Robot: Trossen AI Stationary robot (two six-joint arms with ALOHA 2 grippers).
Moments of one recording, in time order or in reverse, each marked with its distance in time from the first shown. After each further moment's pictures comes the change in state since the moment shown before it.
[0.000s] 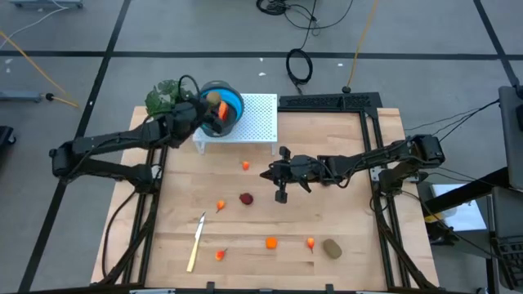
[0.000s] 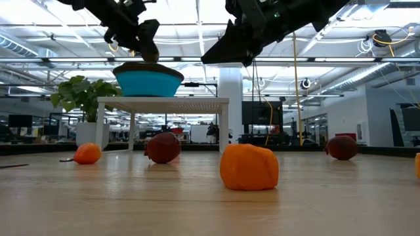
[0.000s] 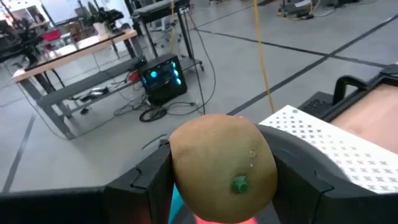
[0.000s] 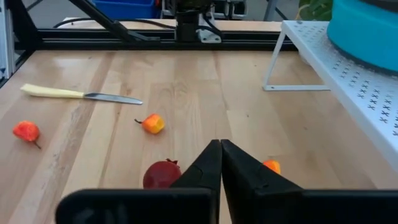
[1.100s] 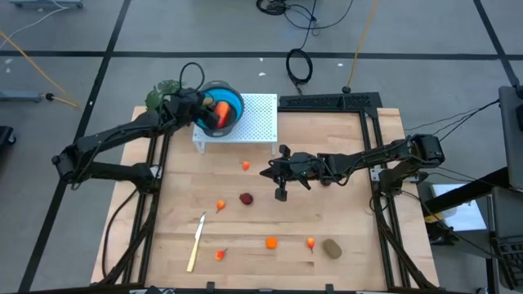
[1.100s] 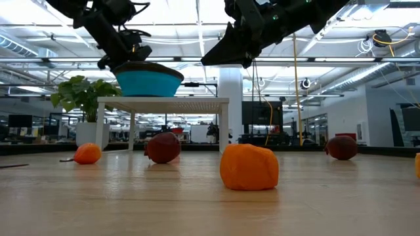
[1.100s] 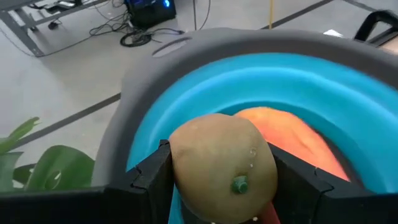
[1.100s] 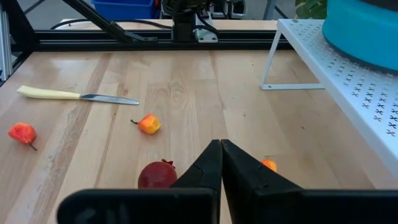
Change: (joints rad) left arm 0.277 0.053 0.000 -0.231 0.324 -0.161; right arm -0.020 0.000 0.000 0.000 -0.023 -0.002
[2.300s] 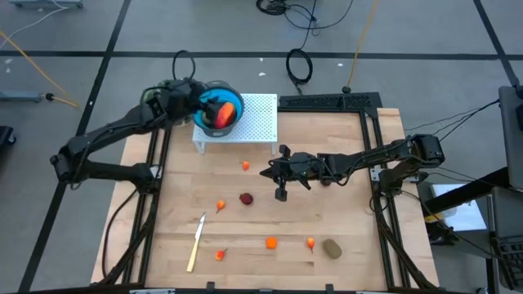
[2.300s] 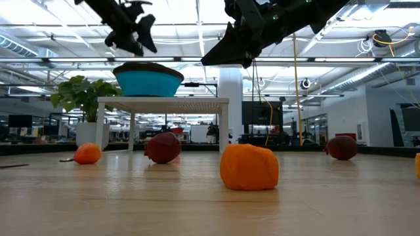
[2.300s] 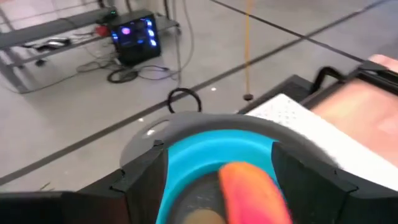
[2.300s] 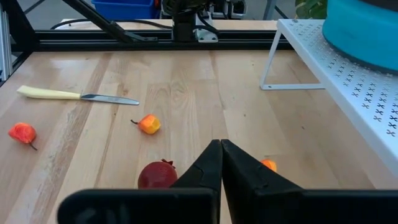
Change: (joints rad) left arm -0.064 -0.024 0.191 -0.070 0.006 0.025; right arm 0.001 0.000 0.000 0.000 0.000 0.000
